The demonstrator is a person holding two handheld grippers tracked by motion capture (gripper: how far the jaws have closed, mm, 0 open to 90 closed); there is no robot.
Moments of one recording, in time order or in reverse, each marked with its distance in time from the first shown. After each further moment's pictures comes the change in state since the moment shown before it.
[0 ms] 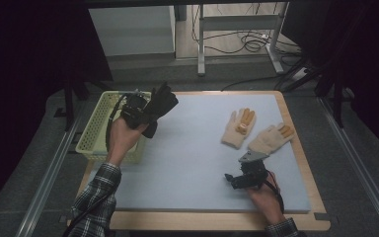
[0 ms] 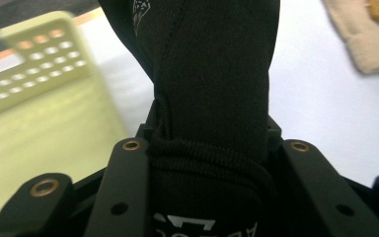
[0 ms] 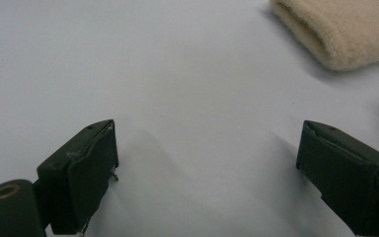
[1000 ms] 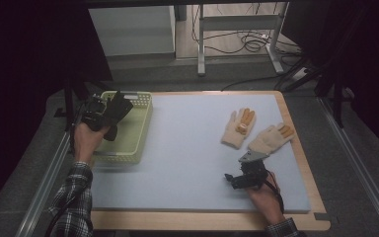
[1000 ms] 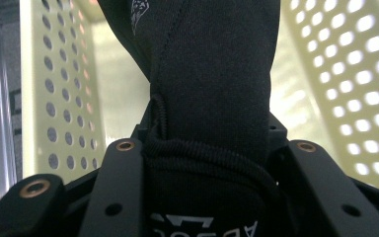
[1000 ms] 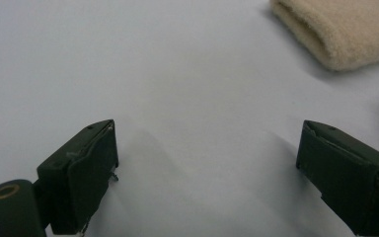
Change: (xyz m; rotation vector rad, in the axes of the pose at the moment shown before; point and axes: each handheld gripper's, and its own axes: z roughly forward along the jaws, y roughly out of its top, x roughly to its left) left arm 0.124 -0.068 0.011 0.123 0.153 -0.206; right arm 0.000 0.000 0.000 0.000 0.000 0.001
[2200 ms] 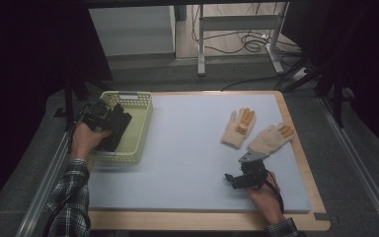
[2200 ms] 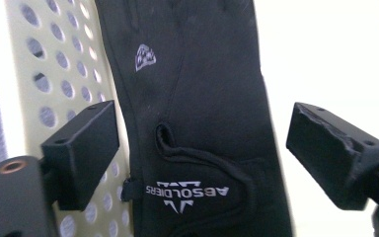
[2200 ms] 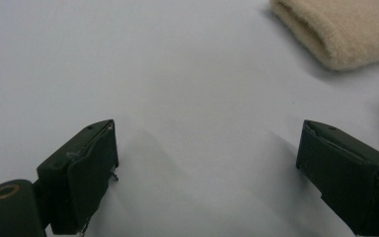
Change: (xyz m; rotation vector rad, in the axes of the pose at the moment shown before) left arm 0.009 0.002 0.019 0.146 0.032 0.036; right arm 0.000 0.000 0.000 0.001 0.001 0.001
